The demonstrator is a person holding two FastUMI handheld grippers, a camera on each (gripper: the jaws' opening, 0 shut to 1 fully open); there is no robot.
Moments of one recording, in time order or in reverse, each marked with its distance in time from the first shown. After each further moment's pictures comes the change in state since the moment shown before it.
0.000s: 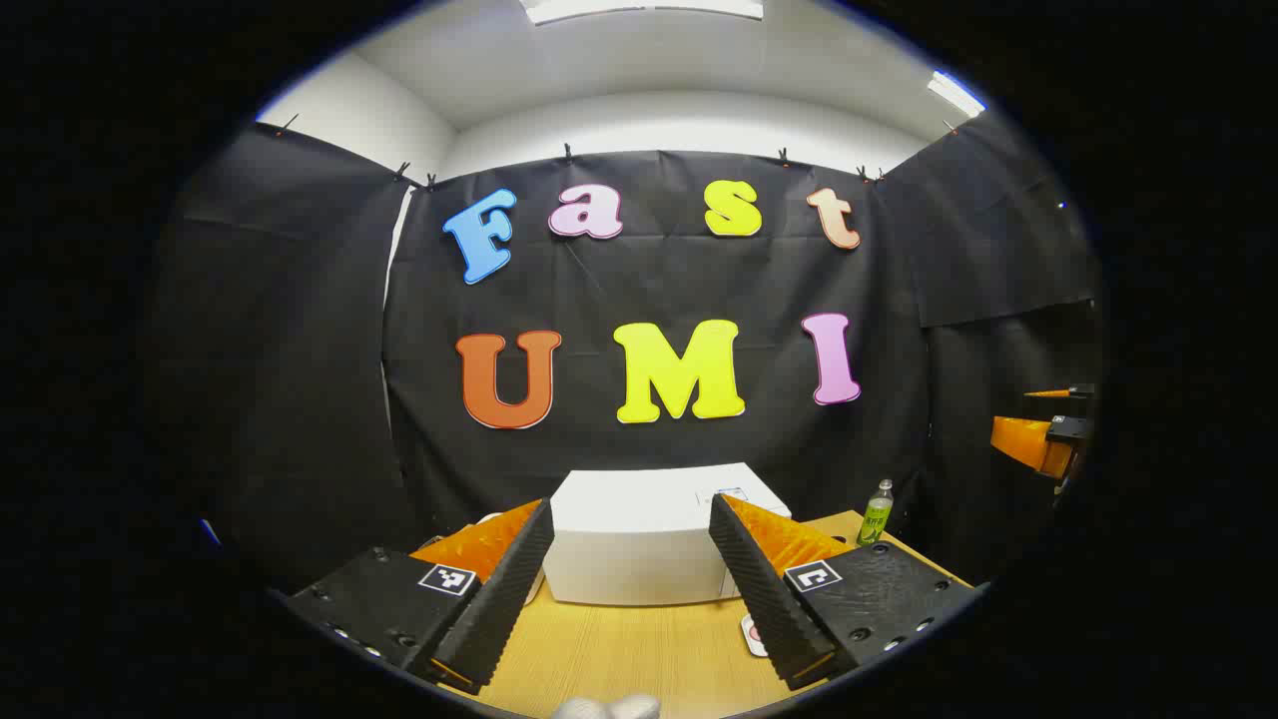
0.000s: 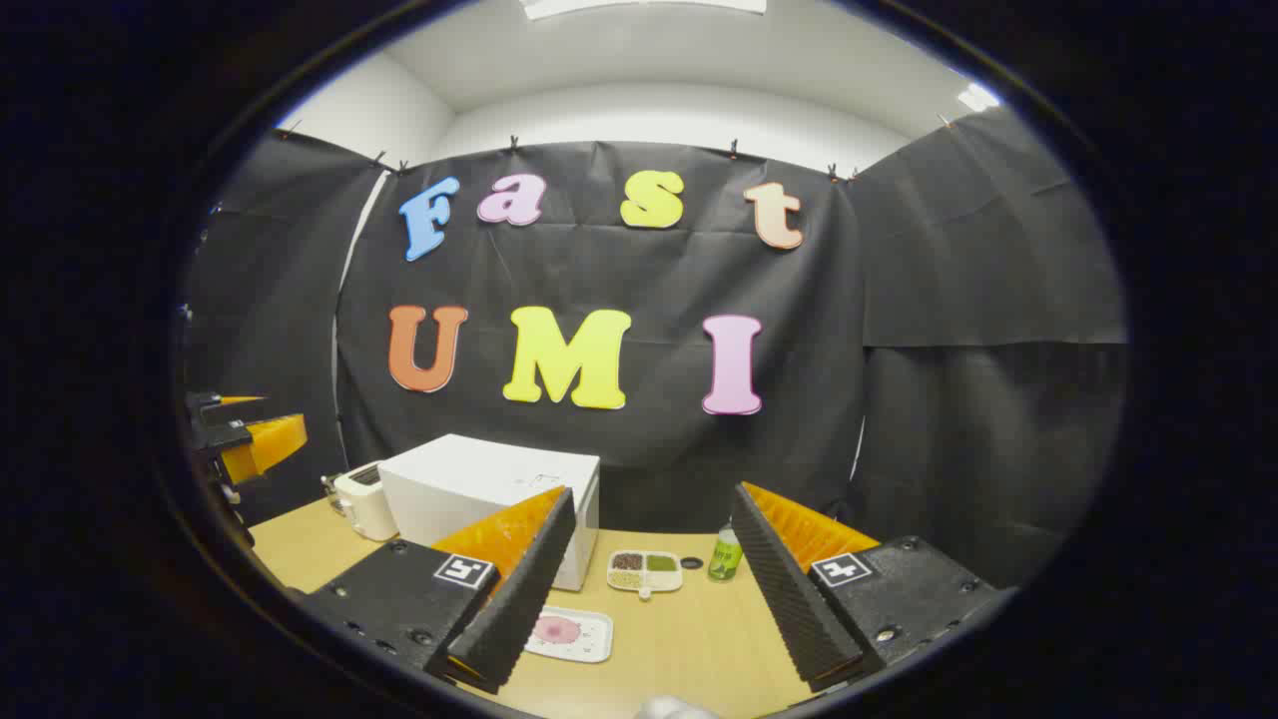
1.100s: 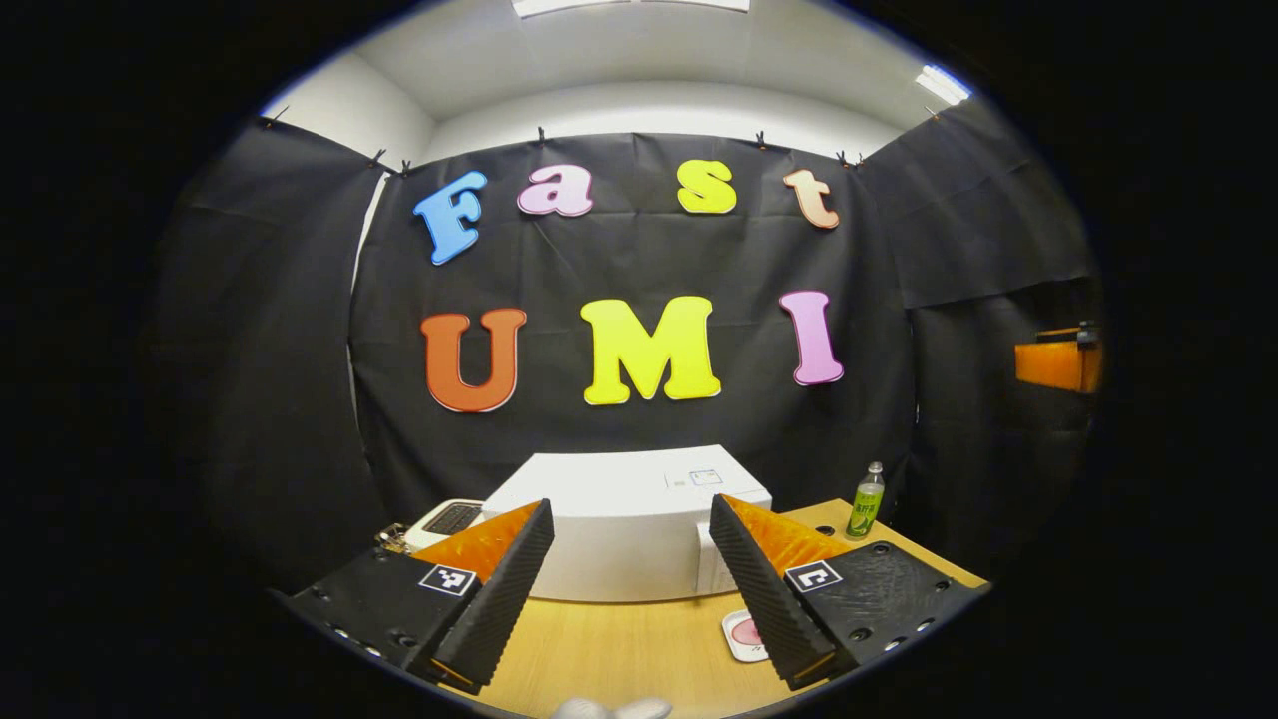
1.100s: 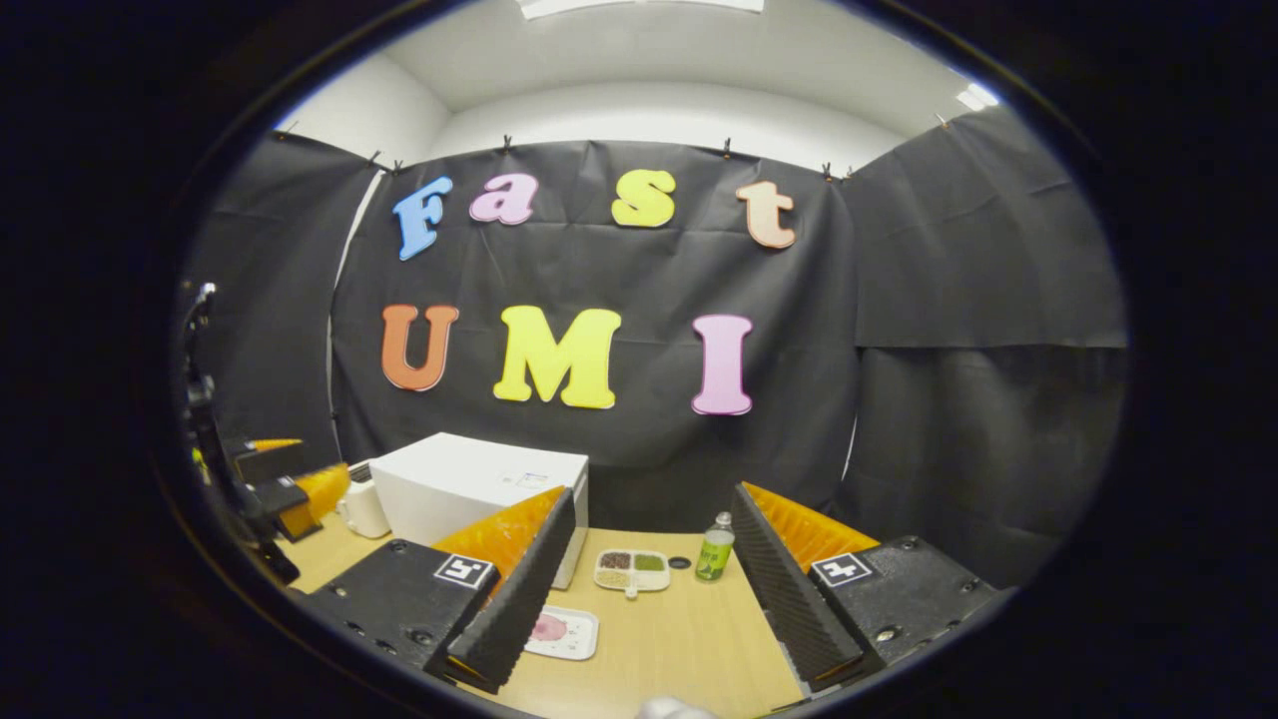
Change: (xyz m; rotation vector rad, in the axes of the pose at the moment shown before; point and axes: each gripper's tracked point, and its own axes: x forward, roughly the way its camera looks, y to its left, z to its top) left arm 0.049 -0.059 -0.066 -0.007 0.026 -0.077; right arm 0.000 -0.024 0.009 -0.005 0.002 -0.005
